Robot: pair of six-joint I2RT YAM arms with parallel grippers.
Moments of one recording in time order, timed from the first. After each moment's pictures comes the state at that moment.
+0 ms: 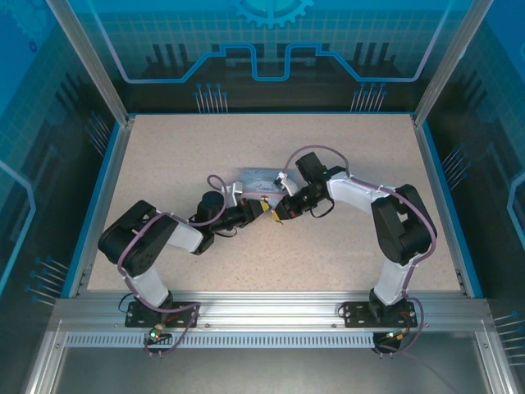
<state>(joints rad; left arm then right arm) -0.49 1.72 0.47 0.97 0.51 -1.11 0.48 1.81 1.17 -0.59 -0.74 0.00</state>
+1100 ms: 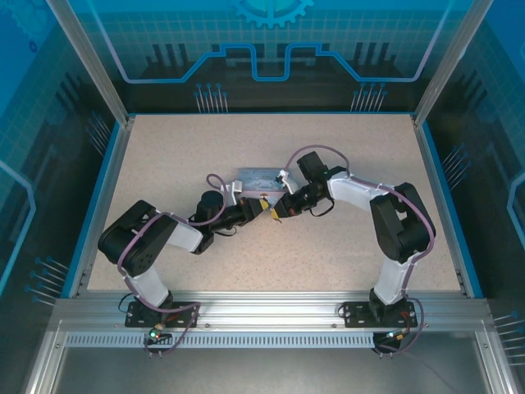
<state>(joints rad) -0.49 1.72 0.47 0.98 0.50 -1.08 0.46 1.82 1.15 -0.52 -0.81 0.06</state>
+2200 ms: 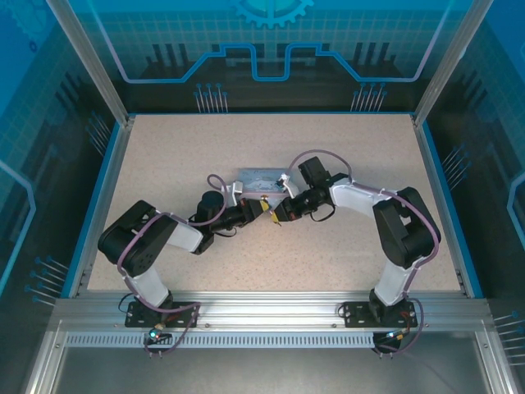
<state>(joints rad) -0.49 1.72 0.47 0.97 0.51 -1.08 0.48 1.78 1.08 -0.44 -0.79 0.09</state>
